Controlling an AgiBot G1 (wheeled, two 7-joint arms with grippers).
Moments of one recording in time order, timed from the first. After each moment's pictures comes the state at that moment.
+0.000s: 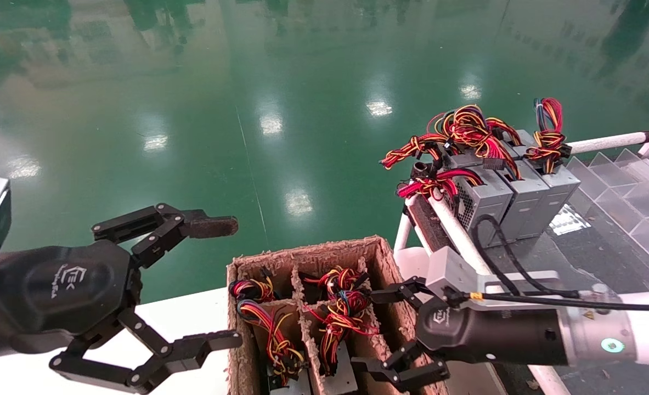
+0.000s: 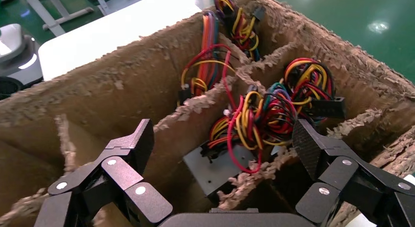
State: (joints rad) left arm -1.10 0.57 0.39 -1.25 0.65 1.45 -0.13; right arm 1.21 -0.83 -0.54 1.08 -1.19 -1.37 0.30
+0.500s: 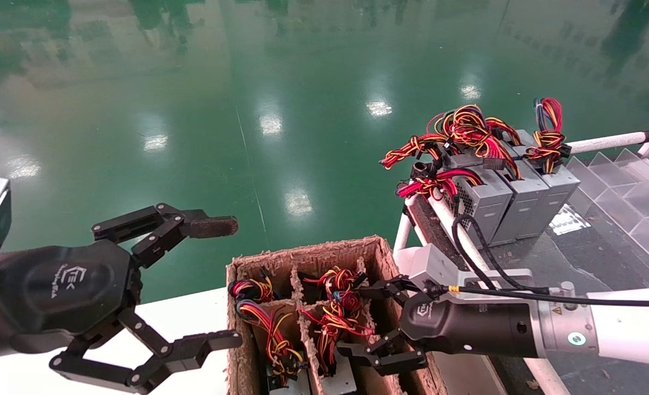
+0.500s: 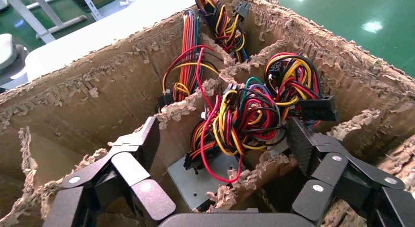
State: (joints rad) left arm -1.10 0.57 0.39 -1.25 0.65 1.45 -0.13; right arm 1.21 -0.90 -0.55 0.97 -1.22 -1.34 0.25
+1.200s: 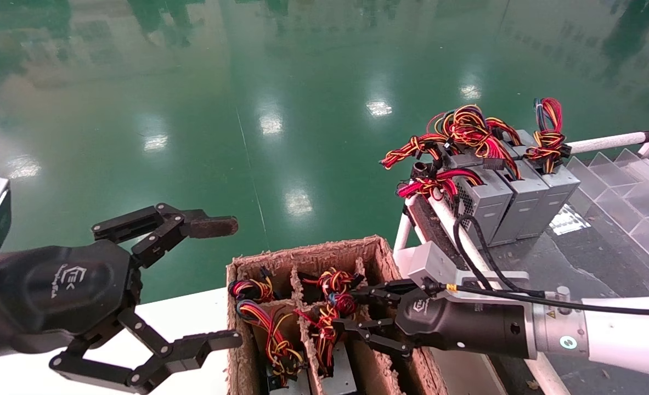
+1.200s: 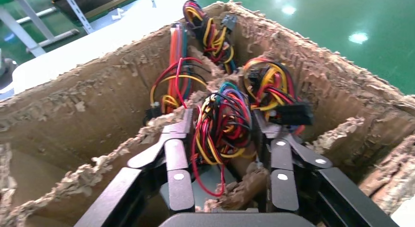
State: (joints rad) left arm -1.10 0.57 0.39 -1.25 0.65 1.45 -0.13; right arm 1.17 -0.92 -0.53 0.96 -1.19 -1.29 0.21
